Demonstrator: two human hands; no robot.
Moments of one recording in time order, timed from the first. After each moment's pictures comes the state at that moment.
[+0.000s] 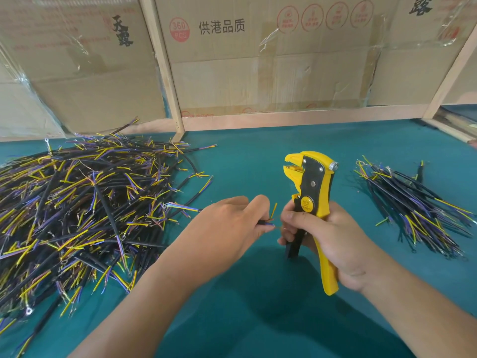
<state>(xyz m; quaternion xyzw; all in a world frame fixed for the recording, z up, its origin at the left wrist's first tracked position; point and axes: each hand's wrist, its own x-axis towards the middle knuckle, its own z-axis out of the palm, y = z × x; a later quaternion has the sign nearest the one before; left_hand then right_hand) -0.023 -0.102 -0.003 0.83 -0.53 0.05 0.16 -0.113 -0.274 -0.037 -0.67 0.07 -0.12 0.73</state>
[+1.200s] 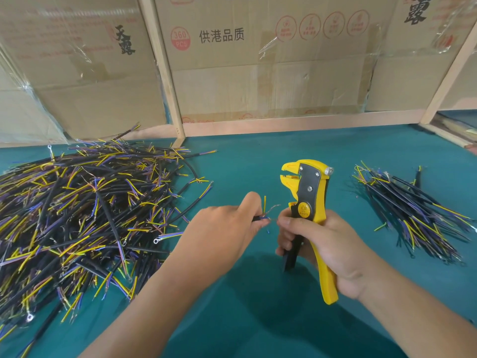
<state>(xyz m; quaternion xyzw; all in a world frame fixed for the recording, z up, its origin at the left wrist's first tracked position) -0.020 -0.106 -0.009 0.88 -0.45 0.09 0.09 -0.112 -0.270 -0.040 -0.61 0.09 -0.09 0.78</state>
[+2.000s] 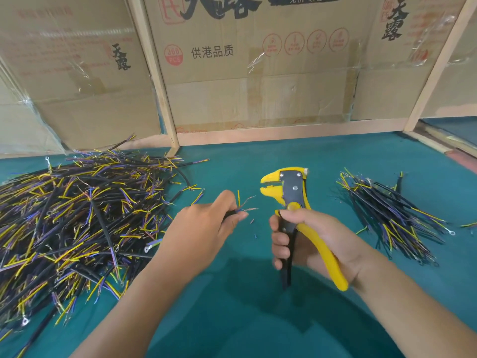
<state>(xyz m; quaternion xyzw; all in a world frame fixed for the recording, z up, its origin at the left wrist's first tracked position) -0.012 -0.102 -0.008 0.85 -0.43 0.13 0.29 -0.115 -0.297 -0.025 -0.50 0.05 0.10 0.86</state>
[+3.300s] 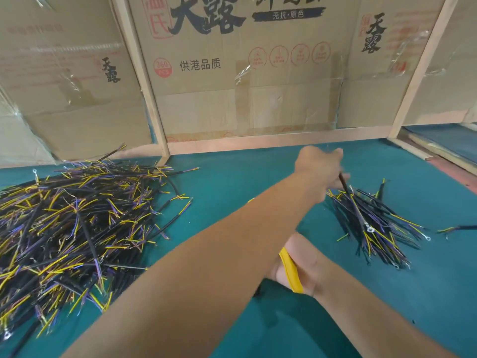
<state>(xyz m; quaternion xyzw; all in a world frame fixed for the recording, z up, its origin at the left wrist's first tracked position) -0.047 -0.332 0.058 0.67 -0.19 -0.32 0.64 -0.103 -0.289 -0.047 -0.42 0.07 0.09 0.90</state>
